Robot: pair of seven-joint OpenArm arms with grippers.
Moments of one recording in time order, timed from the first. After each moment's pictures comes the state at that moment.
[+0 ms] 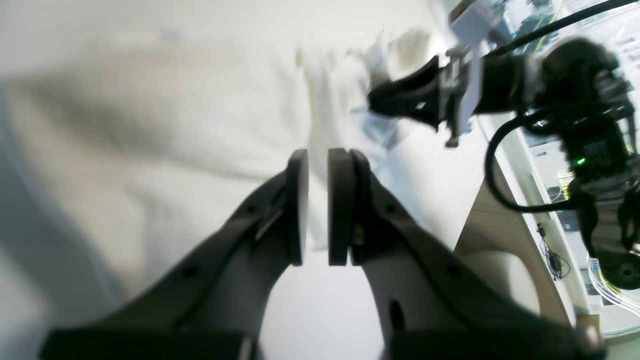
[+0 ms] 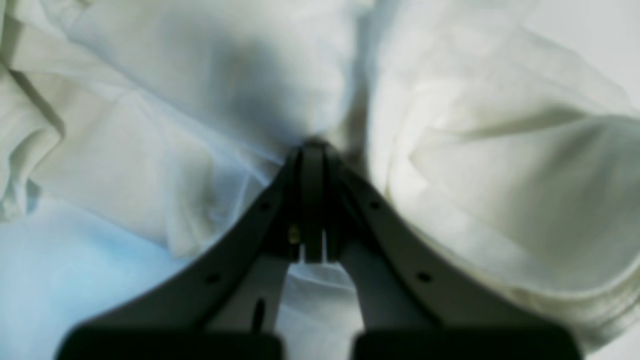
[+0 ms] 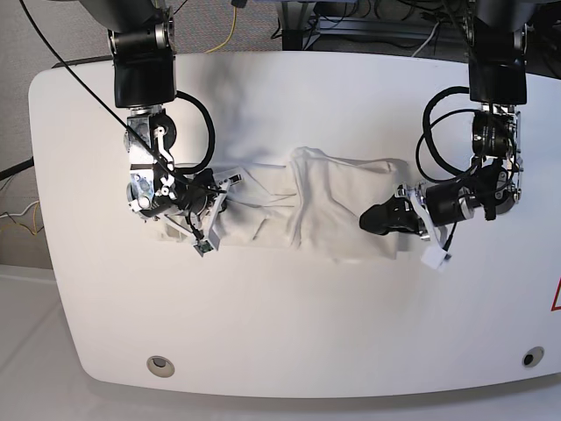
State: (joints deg) left arm -12.7 -21.8 0.5 77.0 -71.4 -34.2 63.8; right arm 13.3 8.5 -3.8 73.8 14.7 23.4 -62.1
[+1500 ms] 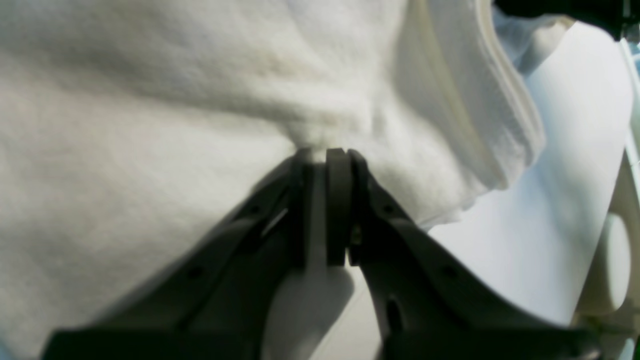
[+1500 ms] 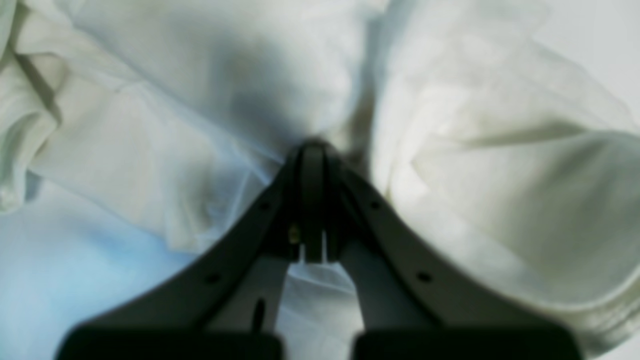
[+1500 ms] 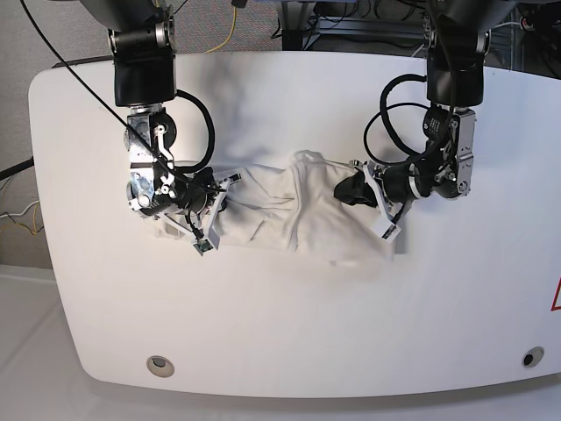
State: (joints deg) left arm -13.0 -10.6 0.9 59.7 -34.5 -43.5 48.2; right arm 12.8 8.6 -3.8 74.1 14.5 23.4 -61.9
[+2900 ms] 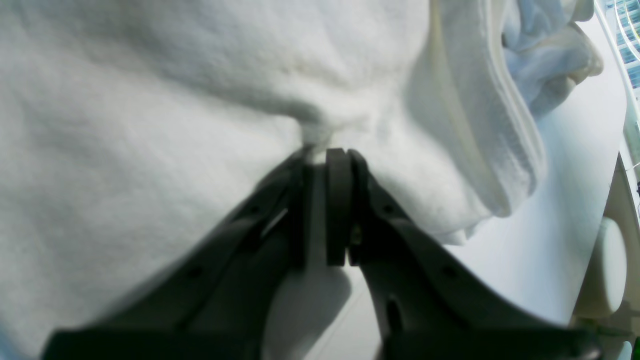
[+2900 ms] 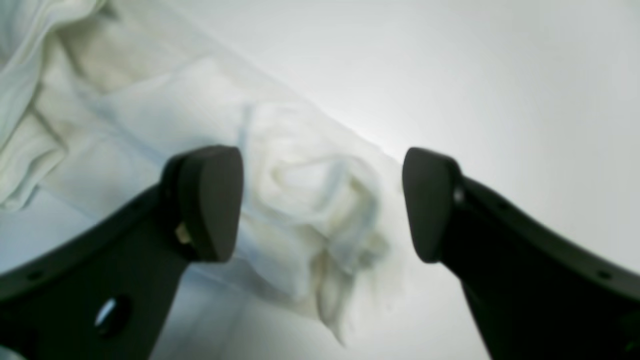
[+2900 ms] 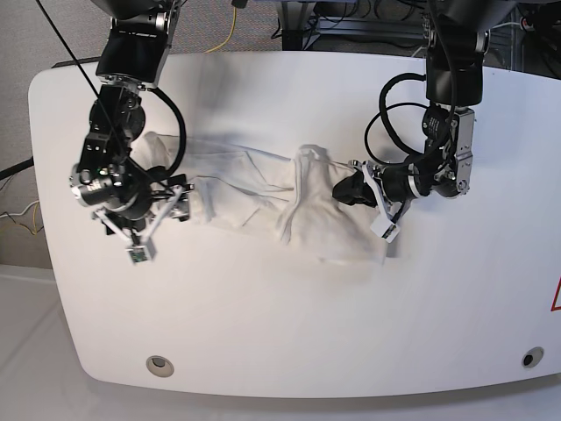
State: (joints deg) left arm -12.9 -10.5 0.9 59.7 -34.5 -43.5 48.1; right arm 8.9 7.9 15.1 100.0 14.0 23.6 -75.8
